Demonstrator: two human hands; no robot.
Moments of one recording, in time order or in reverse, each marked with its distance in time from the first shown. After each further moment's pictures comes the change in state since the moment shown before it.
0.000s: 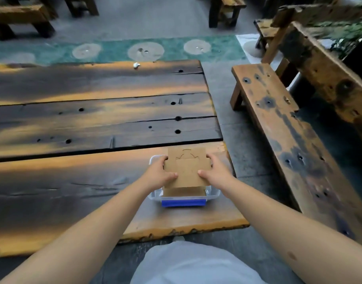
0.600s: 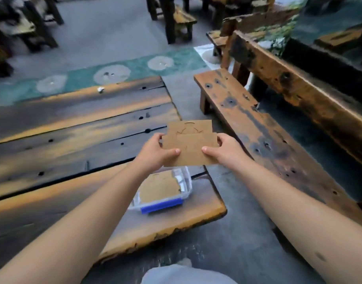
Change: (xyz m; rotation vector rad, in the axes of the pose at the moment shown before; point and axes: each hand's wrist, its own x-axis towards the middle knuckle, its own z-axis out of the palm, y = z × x) left_hand -0.040 0.139 0.035 0.003 0.007 0.257; right_hand -0.083 -0.007 -0.135 0.158 0.295 -0.116
